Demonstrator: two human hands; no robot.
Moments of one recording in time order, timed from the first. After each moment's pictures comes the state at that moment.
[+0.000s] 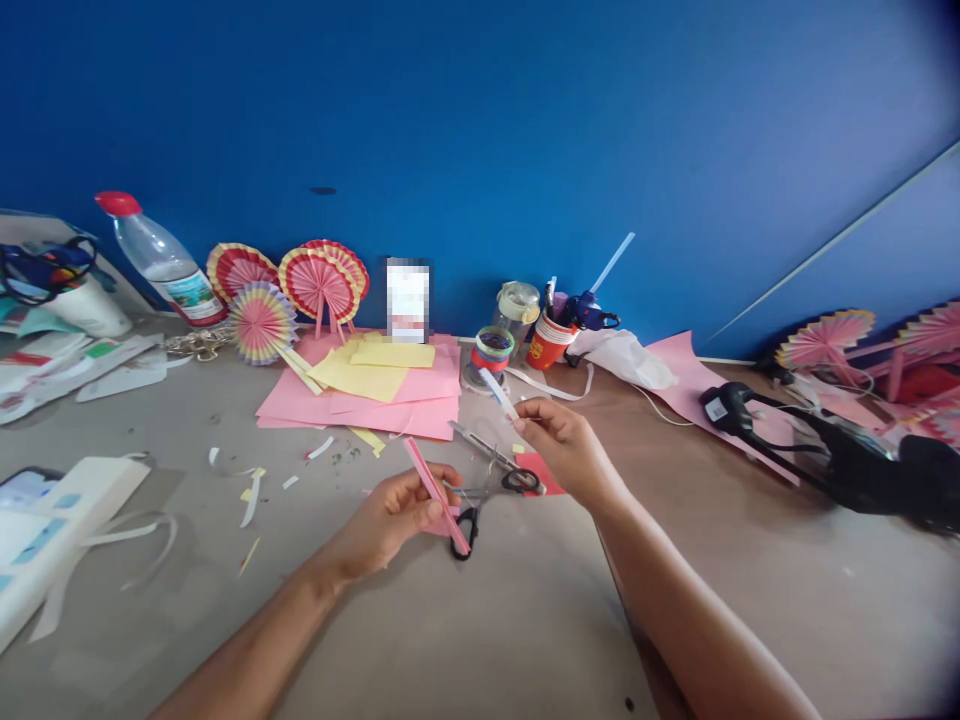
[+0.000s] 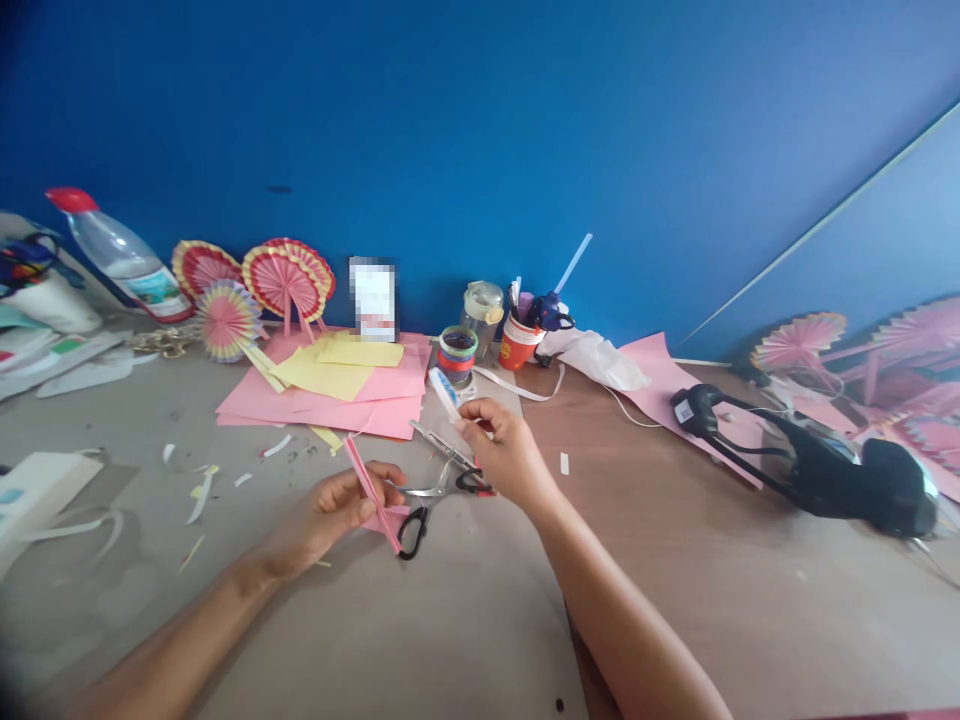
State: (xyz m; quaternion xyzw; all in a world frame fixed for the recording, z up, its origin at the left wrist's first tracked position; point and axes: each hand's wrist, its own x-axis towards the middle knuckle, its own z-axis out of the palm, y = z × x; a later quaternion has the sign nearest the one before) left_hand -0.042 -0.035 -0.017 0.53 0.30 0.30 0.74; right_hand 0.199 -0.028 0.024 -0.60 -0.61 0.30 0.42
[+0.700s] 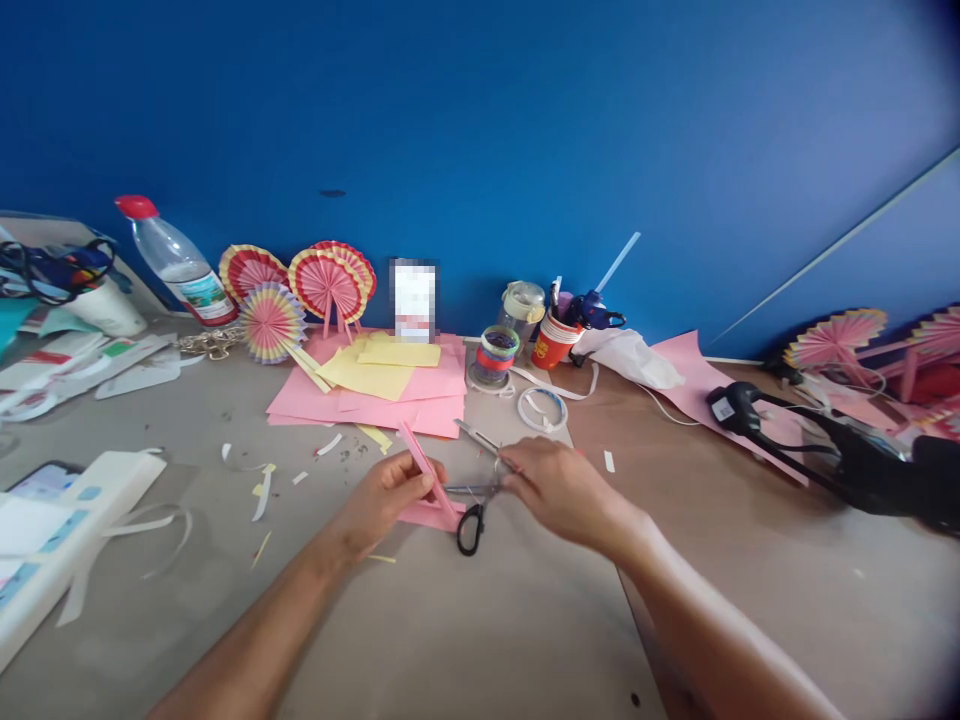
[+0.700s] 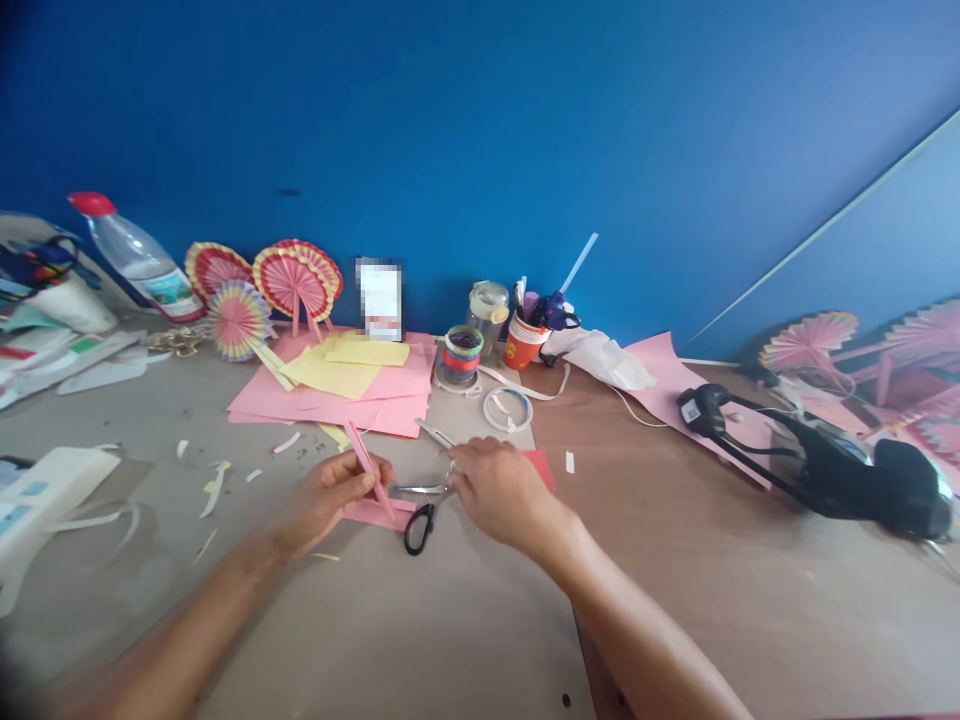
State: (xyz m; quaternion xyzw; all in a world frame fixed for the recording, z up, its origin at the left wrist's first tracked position) left_hand -0.050 -0.022 -0.025 0.51 0.37 0.32 0.70; right_hand 0.188 -0.053 0.029 -0.59 -0.79 0.15 0.06
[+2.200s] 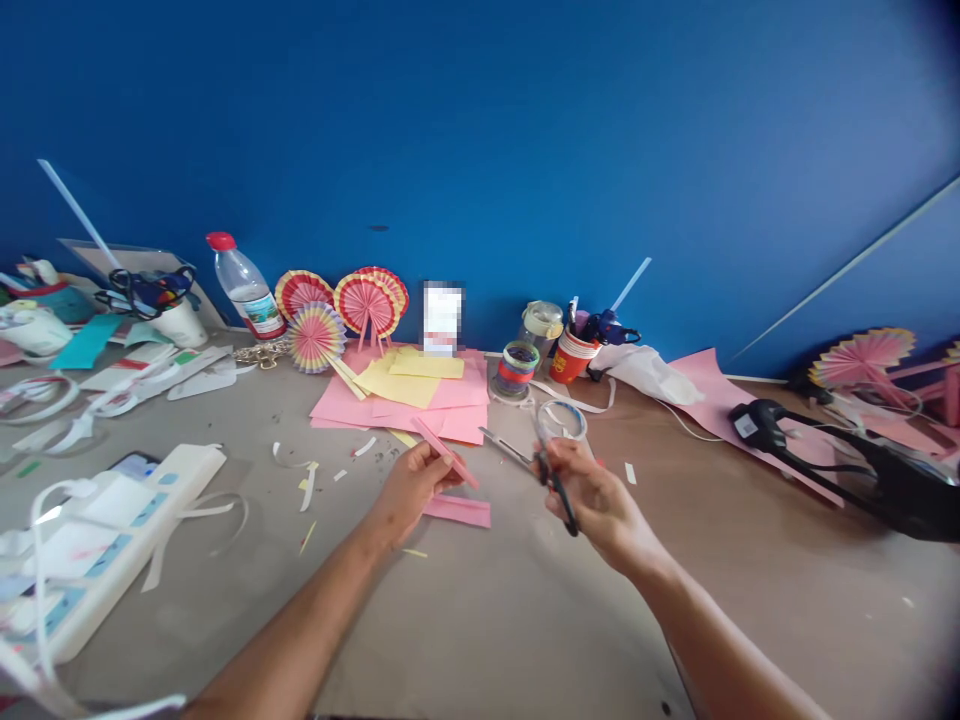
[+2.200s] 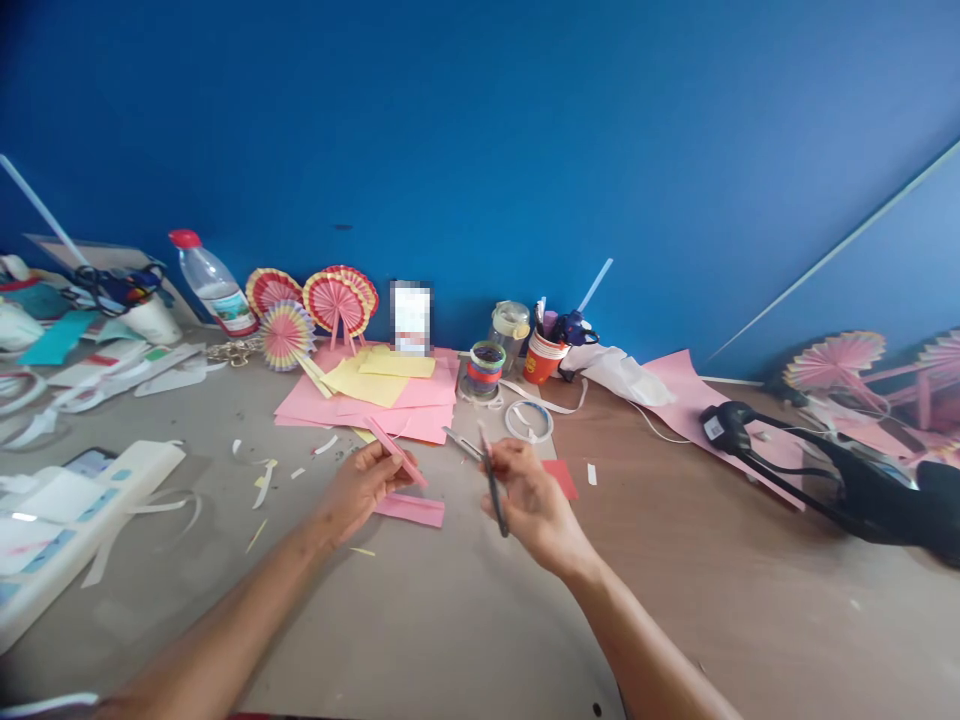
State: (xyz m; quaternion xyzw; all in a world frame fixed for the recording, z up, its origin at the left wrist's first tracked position) left_hand -0.046 -0.018 -0.026 0.43 0.38 0.42 0.70; right_hand 0.184 -0.080 0.005 -0.50 -0.58 0.42 0.49
